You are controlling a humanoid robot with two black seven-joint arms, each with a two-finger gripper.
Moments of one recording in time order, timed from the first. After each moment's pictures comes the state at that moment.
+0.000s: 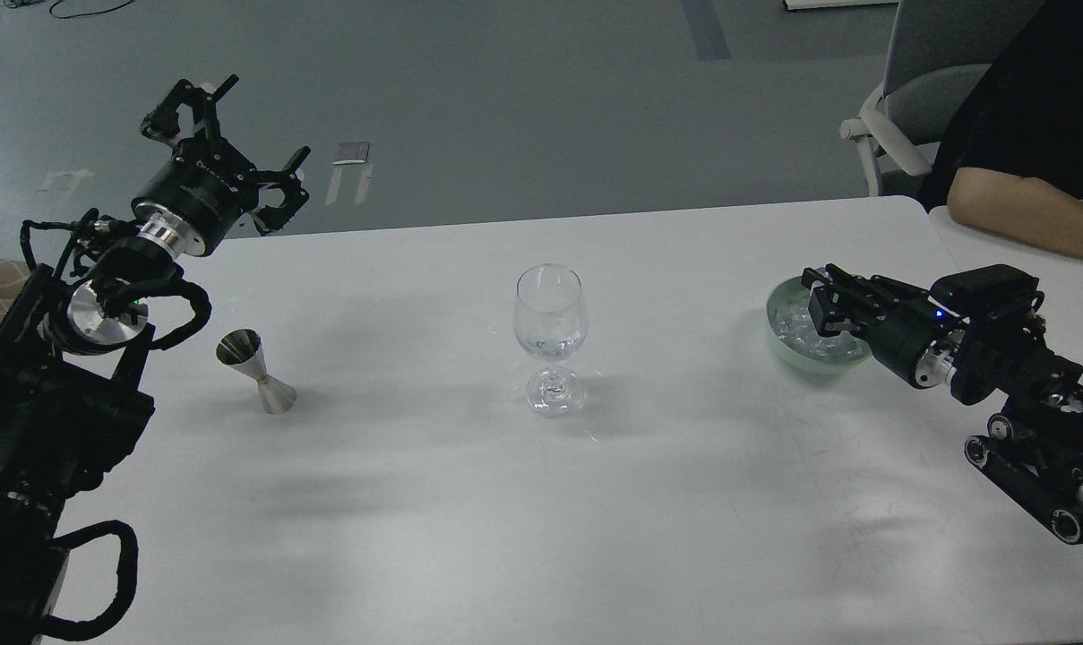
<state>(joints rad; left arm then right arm) -0.71 0.29 -1.37 -0.68 0.35 -0.49 0.13 0.49 -0.50 0.76 0.98 -1.99 -0.15 0.22</state>
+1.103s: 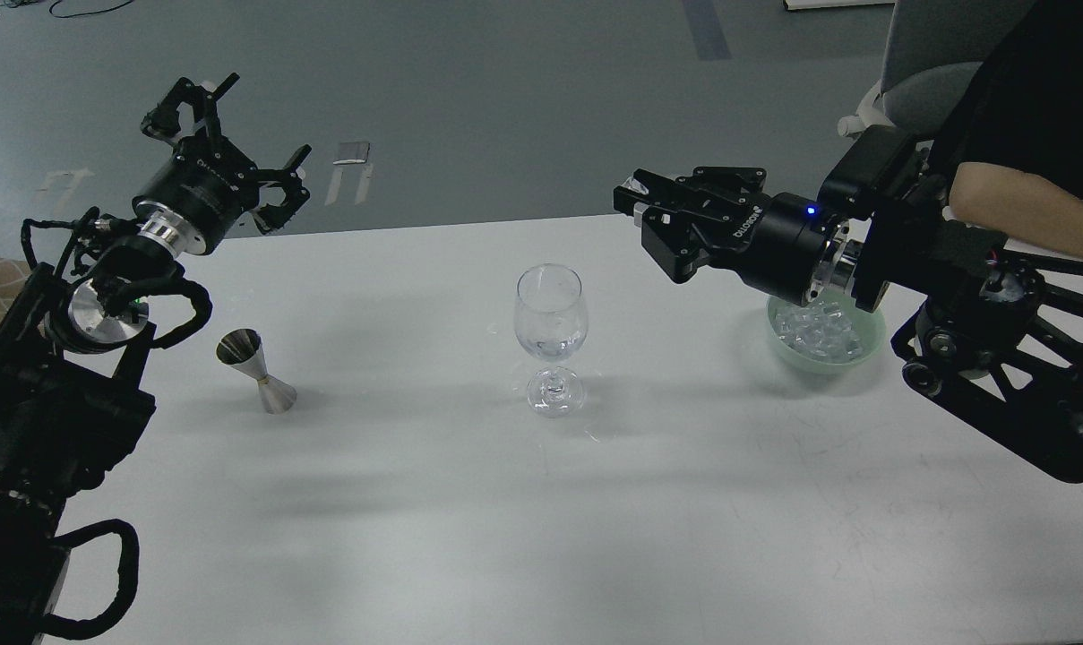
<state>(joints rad) -0.72 0.29 -1.37 -0.68 0.35 -0.49 0.13 0.75 -0.53 0.61 1.49 -2.00 0.01 0.21</state>
